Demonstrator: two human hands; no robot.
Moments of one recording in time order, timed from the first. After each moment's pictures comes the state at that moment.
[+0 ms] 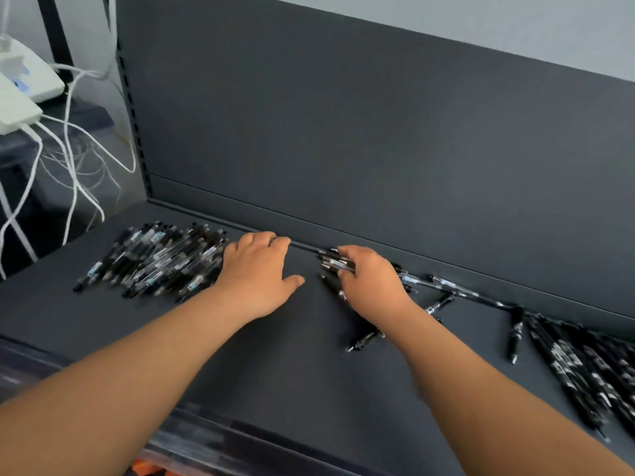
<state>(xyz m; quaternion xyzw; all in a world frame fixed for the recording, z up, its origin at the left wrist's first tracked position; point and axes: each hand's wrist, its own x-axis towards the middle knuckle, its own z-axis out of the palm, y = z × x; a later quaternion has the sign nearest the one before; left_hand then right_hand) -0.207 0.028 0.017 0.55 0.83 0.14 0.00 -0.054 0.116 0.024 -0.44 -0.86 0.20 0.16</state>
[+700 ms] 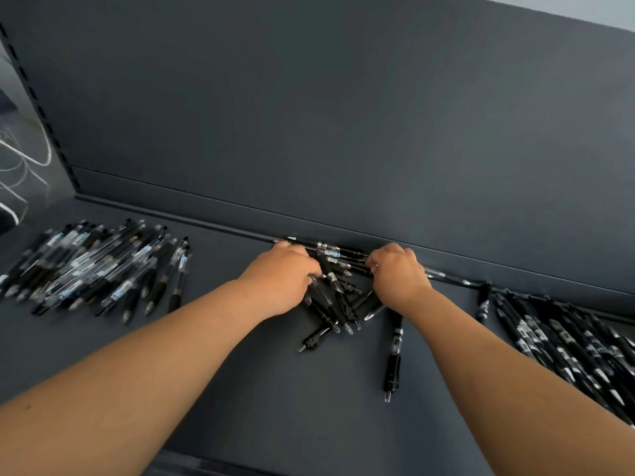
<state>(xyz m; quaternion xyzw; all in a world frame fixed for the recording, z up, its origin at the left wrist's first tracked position) -0.149 0.104 -0.009 0.69 0.71 0.13 0.10 0.029 0.204 -0.012 -0.54 -0.84 0.05 0.04</state>
